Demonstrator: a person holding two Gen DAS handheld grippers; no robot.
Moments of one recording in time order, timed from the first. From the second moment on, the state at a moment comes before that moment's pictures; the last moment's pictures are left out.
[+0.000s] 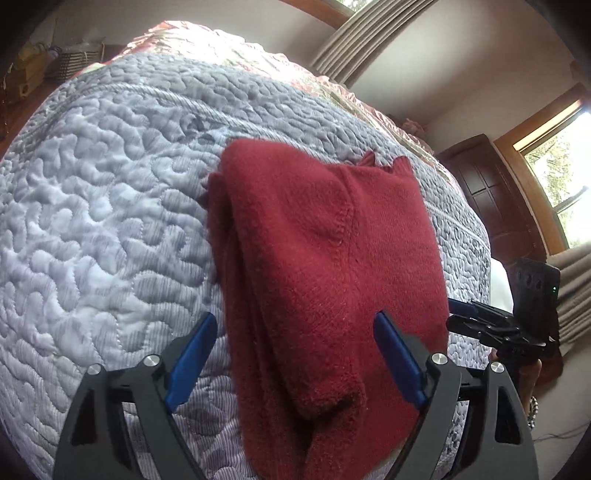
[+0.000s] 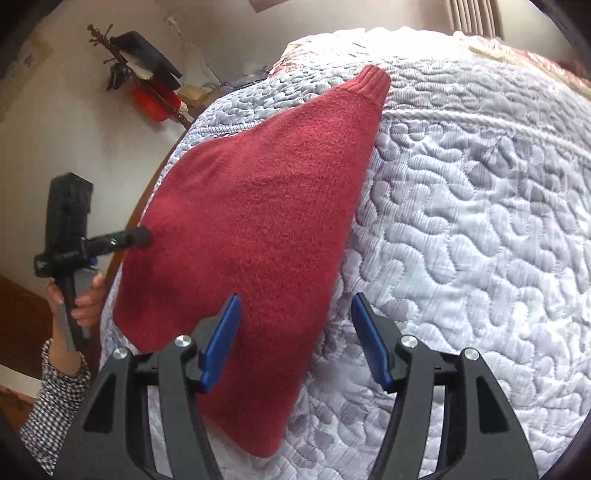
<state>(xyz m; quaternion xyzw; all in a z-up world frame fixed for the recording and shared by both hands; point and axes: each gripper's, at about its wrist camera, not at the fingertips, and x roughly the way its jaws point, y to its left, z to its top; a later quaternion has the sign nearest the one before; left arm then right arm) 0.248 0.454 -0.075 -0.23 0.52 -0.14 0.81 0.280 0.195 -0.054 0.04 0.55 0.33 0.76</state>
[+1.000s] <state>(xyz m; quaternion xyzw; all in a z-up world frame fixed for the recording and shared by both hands) 0.233 0.409 -0.070 -0.28 0.48 -0.21 0.80 0.259 0.179 -0.042 0.10 0.53 0.39 0.75</state>
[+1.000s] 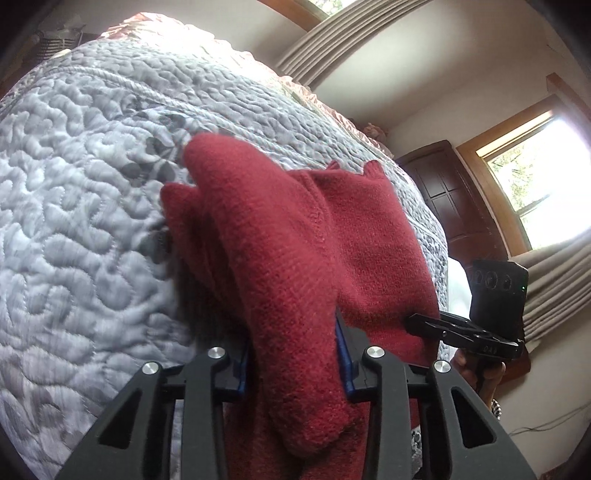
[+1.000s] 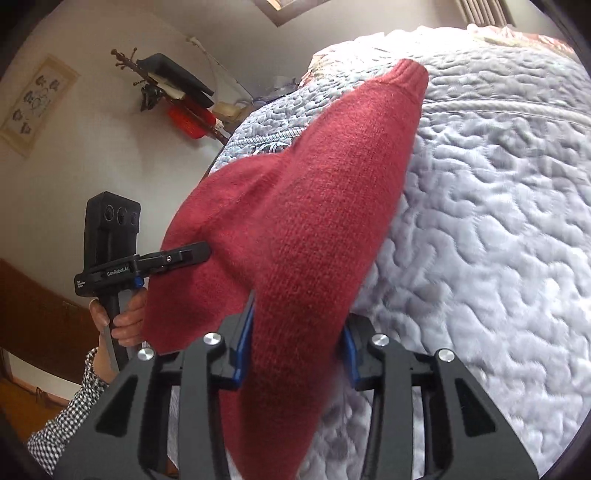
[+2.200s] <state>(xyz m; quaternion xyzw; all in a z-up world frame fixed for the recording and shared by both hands) 0.093 0.240 -0.069 -0.18 0.45 -0.16 0.86 0.123 0.007 -0.063 0.17 0.51 0.29 0.79</state>
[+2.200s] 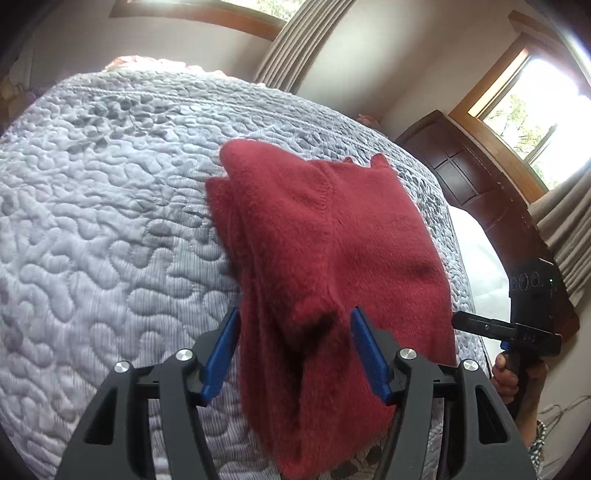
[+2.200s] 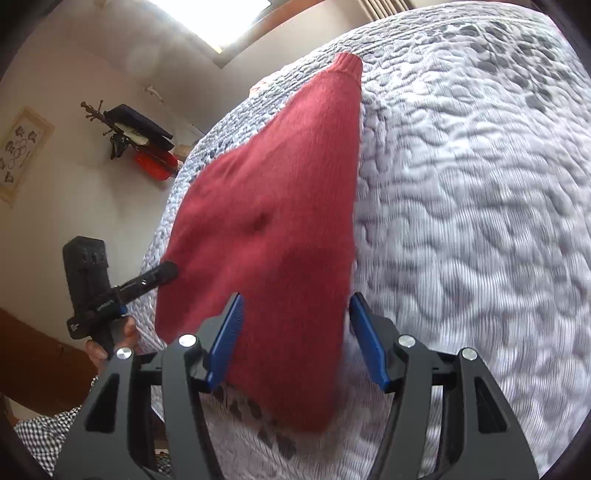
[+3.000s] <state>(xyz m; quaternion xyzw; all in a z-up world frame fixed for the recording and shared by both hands) 0.061 0.236 -0.101 -0.13 0.46 -0.09 0.87 0.079 0.022 -0.095 0.16 0.52 0.24 0.80</state>
